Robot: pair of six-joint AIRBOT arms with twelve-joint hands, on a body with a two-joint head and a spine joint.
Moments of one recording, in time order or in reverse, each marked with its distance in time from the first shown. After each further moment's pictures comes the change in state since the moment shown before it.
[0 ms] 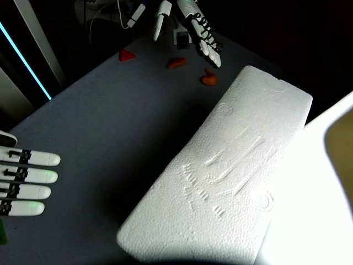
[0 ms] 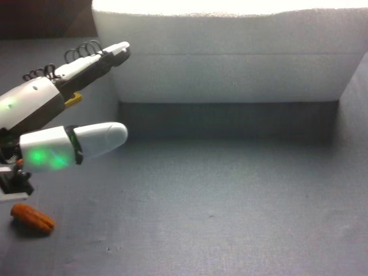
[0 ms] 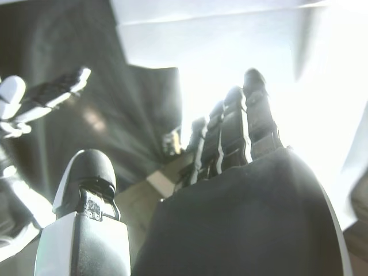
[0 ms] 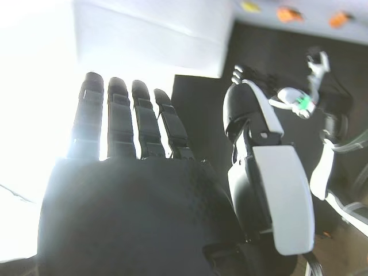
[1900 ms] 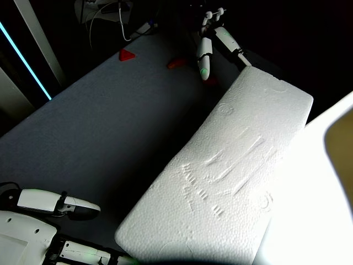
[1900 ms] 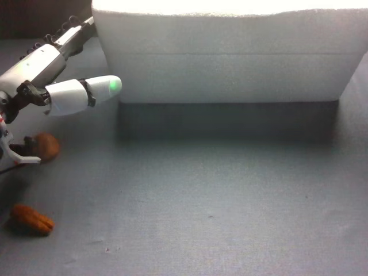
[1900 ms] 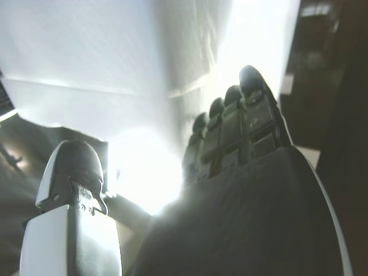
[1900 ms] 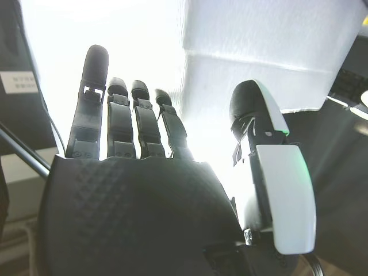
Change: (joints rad) left arm -0.126 -0.212 0.323 -0.283 0.268 0.021; right arm 0.488 -0.278 0.376 0.304 -0.486 -0.175
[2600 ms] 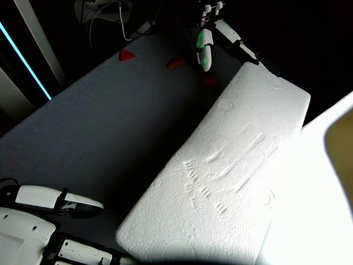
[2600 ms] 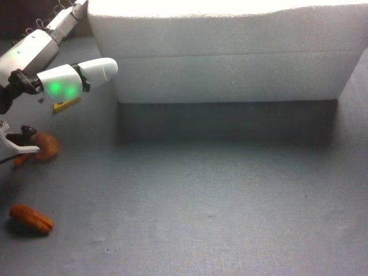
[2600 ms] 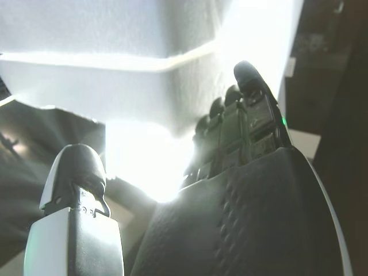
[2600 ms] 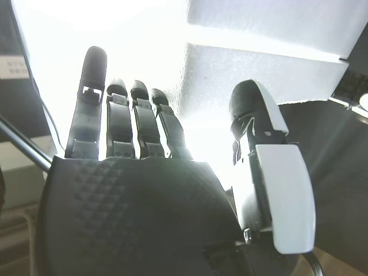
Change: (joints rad) left arm -0.030 0.023 -0.010 0.017 -0.043 0.005; right arm 0.049 0.005 0.000 -0.027 0.006 0.000
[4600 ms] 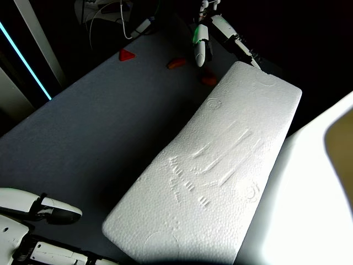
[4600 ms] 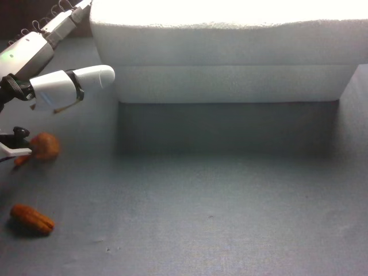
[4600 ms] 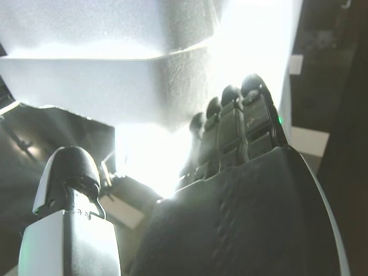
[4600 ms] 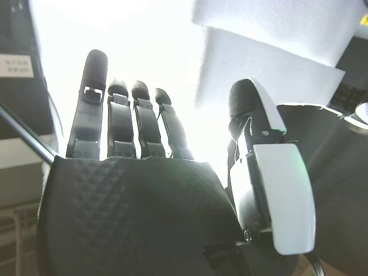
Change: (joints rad) left arm 0.030 0.042 -0.053 0.007 -0.051 0.019; right arm -0.086 0.060 -0.054 0.004 0.064 -0.006
